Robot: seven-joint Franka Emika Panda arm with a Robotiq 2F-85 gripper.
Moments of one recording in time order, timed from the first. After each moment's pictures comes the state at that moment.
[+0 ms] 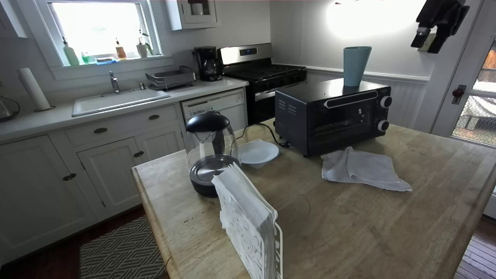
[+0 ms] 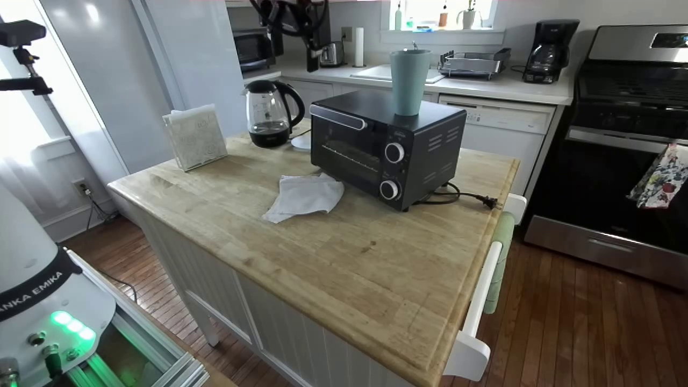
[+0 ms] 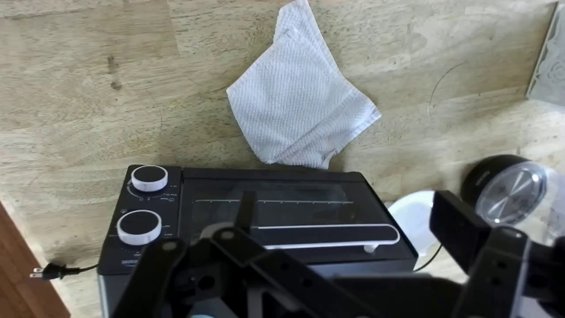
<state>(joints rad) -0.17 -0.29 -0.33 -2.18 0.16 1.96 -0.34</state>
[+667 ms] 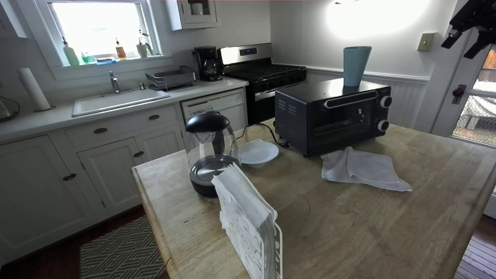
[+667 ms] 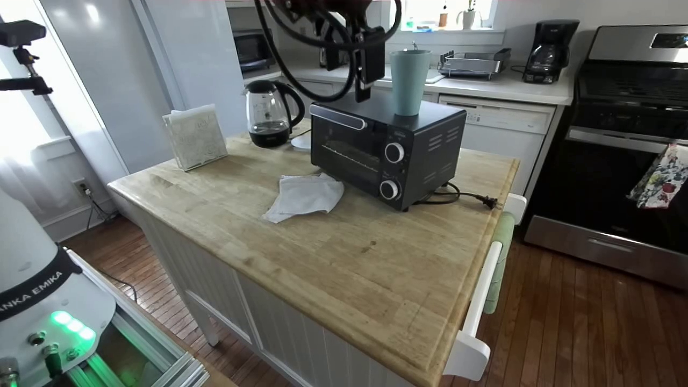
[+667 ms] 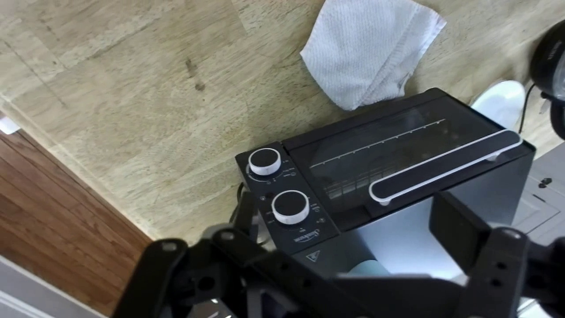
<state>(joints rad) -0.28 -0.24 -0.52 -2.21 0.30 2.09 -0.39</state>
